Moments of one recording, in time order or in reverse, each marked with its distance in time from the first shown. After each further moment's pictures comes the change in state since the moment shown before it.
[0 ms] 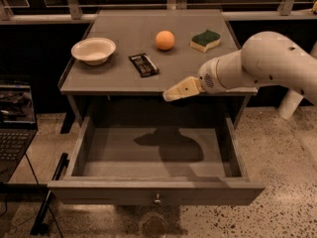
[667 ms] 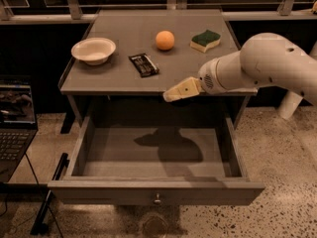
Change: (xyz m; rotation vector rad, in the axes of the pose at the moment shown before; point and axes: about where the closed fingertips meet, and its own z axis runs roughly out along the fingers) arm 0.002 0.000 -0.001 0.020 0.001 0.005
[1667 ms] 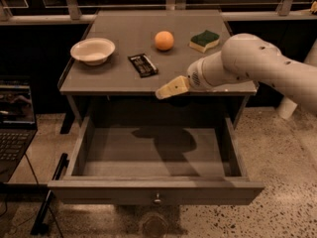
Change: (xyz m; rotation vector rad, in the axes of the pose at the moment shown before) arm -0.006 -0.006 0.052 -0.029 0.033 0.010
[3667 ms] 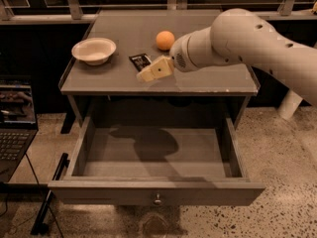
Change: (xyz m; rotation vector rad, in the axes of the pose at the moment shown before) arm -0.087 0.054 -0.031 -0.008 -0.158 -0.191
